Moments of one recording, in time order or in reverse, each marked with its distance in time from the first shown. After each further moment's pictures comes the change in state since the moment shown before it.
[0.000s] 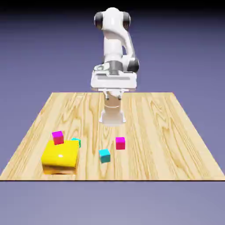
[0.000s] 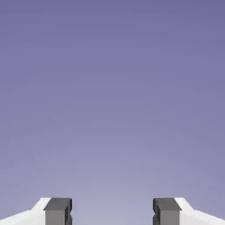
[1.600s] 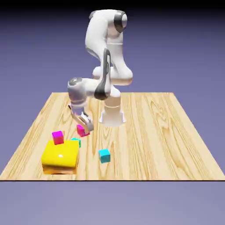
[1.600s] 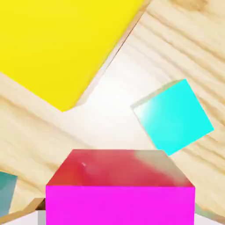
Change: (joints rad) arm -0.395 0.379 -0.304 0.052 0.013 -0.447 0.635
